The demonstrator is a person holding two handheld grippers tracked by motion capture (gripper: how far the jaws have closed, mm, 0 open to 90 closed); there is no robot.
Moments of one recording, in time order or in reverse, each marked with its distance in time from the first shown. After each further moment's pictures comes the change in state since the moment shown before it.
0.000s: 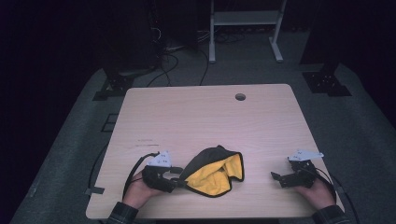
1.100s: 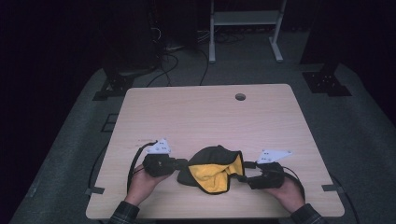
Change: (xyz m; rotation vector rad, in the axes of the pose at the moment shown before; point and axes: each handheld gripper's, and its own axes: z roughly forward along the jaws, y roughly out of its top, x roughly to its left) left arm 0.016 0.029 -0.007 -0.128 0.074 -0.072; right arm 0.093 0.063 0.015 -0.111 0.366 -0.109
